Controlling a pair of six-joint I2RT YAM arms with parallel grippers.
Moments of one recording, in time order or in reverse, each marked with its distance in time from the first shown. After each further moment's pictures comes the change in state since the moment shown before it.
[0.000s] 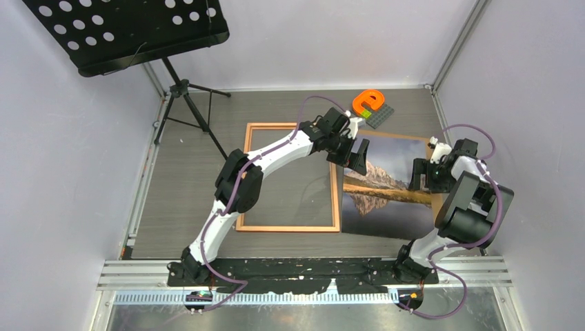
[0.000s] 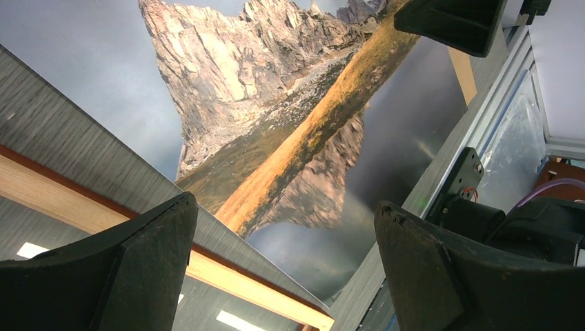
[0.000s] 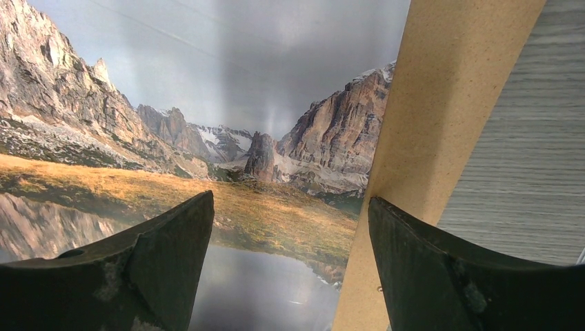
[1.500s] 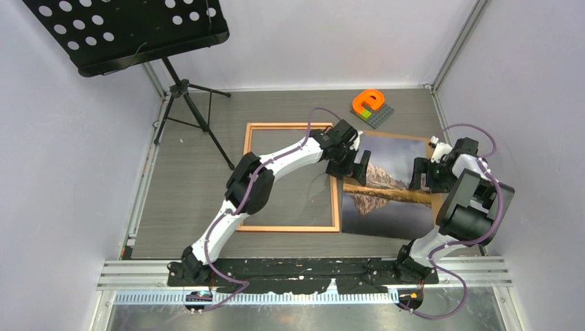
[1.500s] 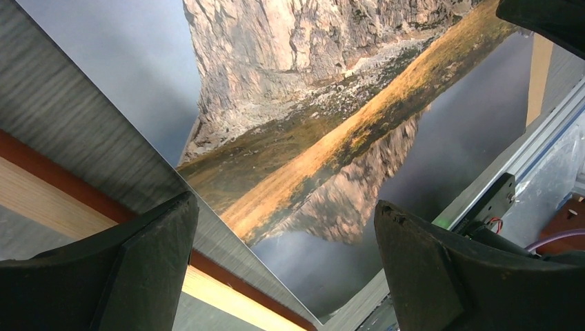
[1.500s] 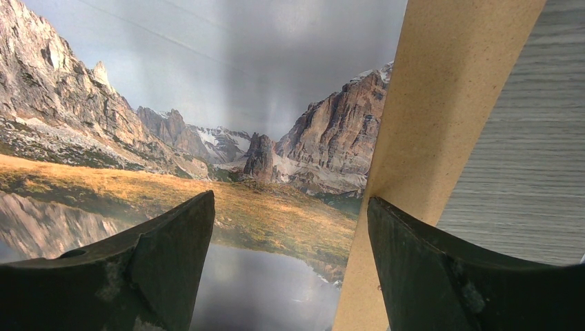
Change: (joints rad) left arm -0.048 0.104 0.068 -0.113 -0.120 -0.115; right arm 0.000 0.031 0.034 -0.032 -0.002 0.008
